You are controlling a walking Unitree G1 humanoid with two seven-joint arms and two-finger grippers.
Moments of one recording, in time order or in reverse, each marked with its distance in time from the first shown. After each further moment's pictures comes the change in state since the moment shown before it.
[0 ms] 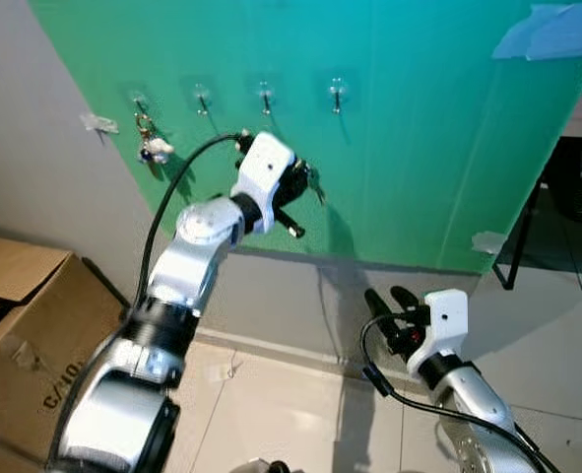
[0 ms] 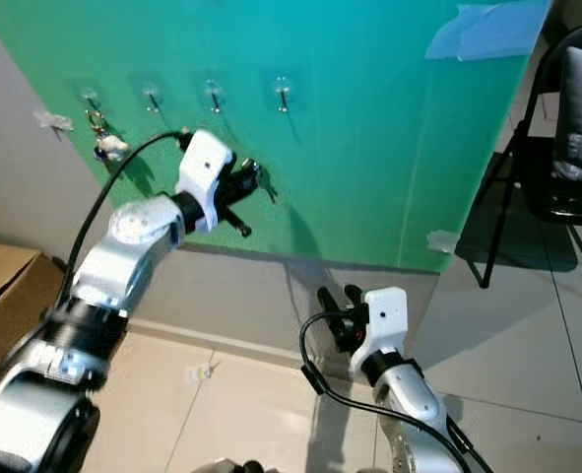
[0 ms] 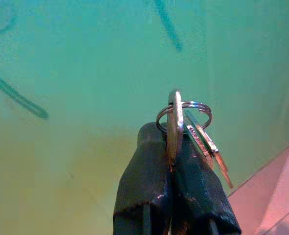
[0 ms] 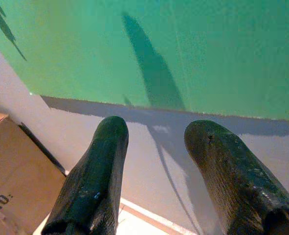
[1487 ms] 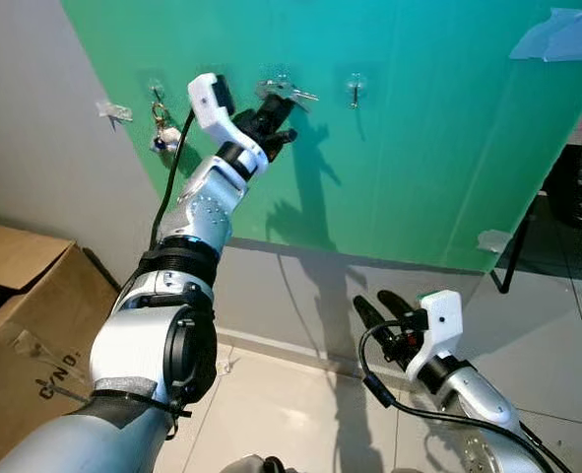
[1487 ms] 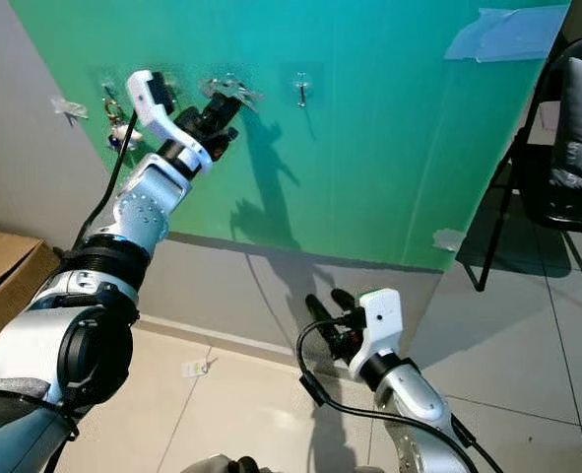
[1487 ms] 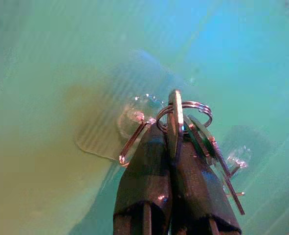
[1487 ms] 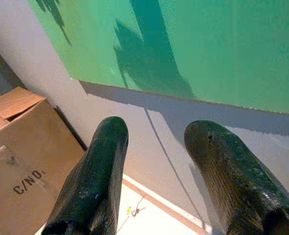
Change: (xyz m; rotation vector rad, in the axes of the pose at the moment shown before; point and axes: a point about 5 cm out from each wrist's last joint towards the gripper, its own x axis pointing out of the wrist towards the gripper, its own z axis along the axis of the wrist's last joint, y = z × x) left arm 0.025 0.047 0.029 -0.770 -0.425 0.129; right arm -0.004 0.001 0.004 0.010 0.025 0.137
